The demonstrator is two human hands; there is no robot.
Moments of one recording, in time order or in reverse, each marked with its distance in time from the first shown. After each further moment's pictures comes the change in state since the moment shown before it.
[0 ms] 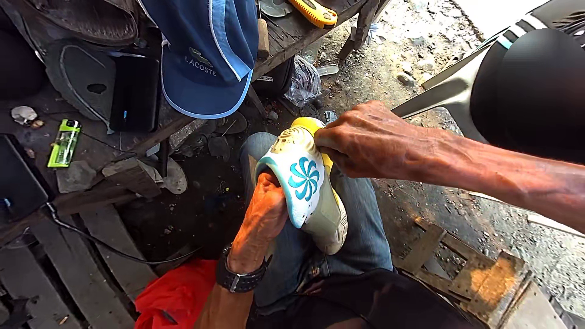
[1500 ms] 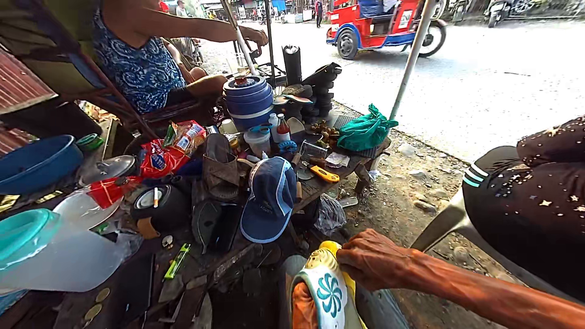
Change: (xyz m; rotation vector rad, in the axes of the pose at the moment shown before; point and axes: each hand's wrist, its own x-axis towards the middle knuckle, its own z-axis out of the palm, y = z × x) left_hand 0.002 -0.017 0.018 0.340 0.163 0.368; right_hand -0.016 0.011 -0.004 0.009 -0.009 -0.080
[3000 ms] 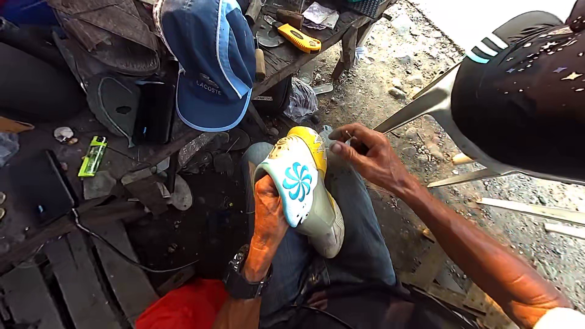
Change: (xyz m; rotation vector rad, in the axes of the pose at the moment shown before) left_hand -0.007 -0.004 -0.013 0.080 -0.114 0.076; right_hand -0.040 -0.006 0.080 0.710 0.701 0.384
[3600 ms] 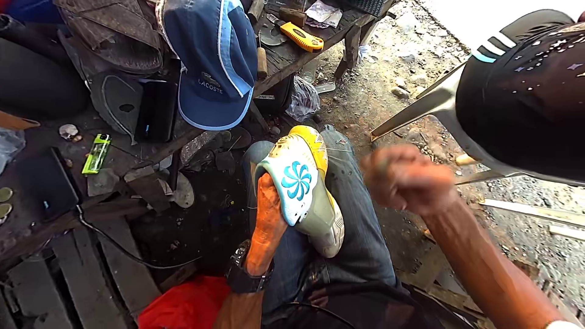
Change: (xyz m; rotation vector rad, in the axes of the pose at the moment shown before) left_hand -0.002 0.004 0.006 -0.143 0.088 -0.163; right_hand -0.033 -0.030 -0.035 0.962 -0.396 0.139
